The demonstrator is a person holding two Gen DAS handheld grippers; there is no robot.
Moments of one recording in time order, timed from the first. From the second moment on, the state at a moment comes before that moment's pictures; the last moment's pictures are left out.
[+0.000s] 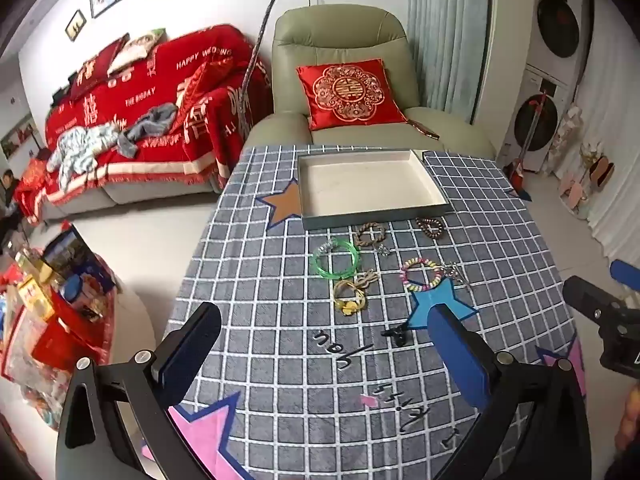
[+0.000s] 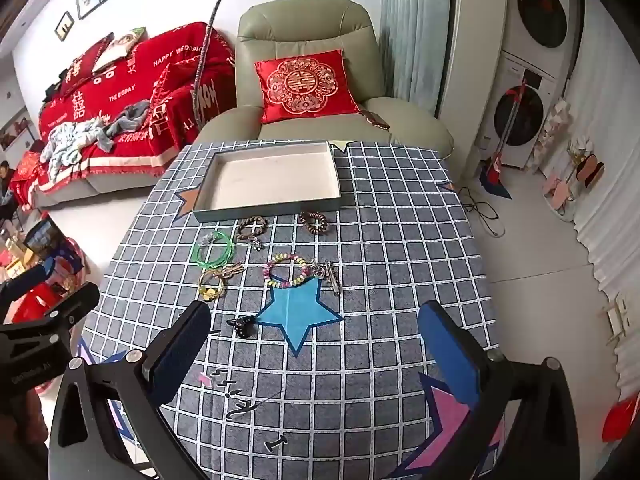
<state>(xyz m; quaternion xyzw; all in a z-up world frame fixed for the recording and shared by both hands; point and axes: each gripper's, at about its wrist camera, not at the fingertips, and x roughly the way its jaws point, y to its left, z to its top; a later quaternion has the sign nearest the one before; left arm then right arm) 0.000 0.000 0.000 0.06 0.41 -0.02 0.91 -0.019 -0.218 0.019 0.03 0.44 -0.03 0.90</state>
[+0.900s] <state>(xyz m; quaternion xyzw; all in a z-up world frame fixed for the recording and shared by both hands) -0.007 0.010 0.008 0.03 0.41 -0.03 0.91 -0.029 -0.213 0.026 0.03 0.42 -0.02 0.91</state>
